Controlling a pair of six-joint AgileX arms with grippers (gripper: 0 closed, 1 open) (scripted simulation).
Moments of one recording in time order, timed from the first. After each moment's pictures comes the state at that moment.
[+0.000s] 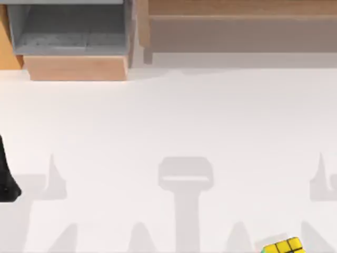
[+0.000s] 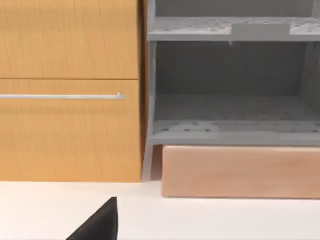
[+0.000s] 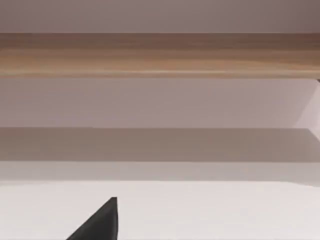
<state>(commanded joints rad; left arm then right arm) 0.00 0.00 0.00 0.00 0.00 0.00 0.00 0.00 0.00 0.00 0.00 0.00</state>
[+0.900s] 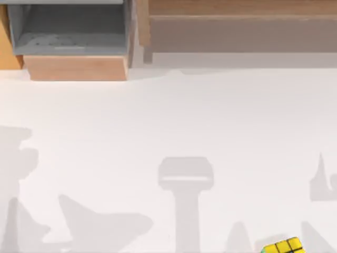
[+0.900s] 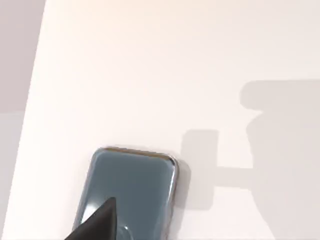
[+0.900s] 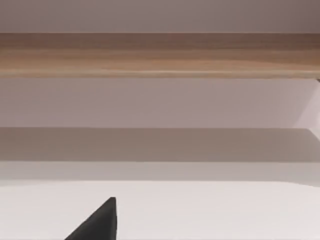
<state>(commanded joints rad) 0.26 0.91 0.61 -0.42 0.01 0.38 0.00 0.00 0.00 0.00 0.00 0.00</state>
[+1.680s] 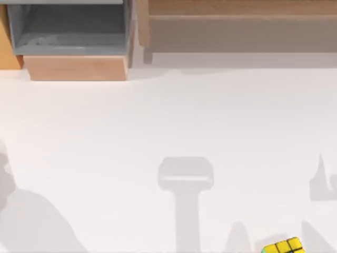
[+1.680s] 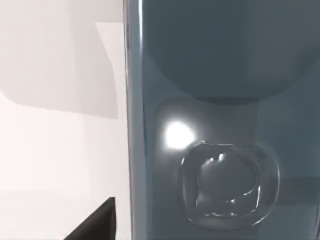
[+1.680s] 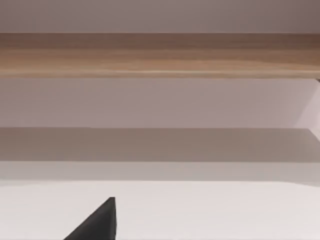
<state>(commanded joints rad) 0.55 1.89 1.24 -0.87 0.02 0.77 0.00 0.00 0.00 0.00 0.00 0.00</state>
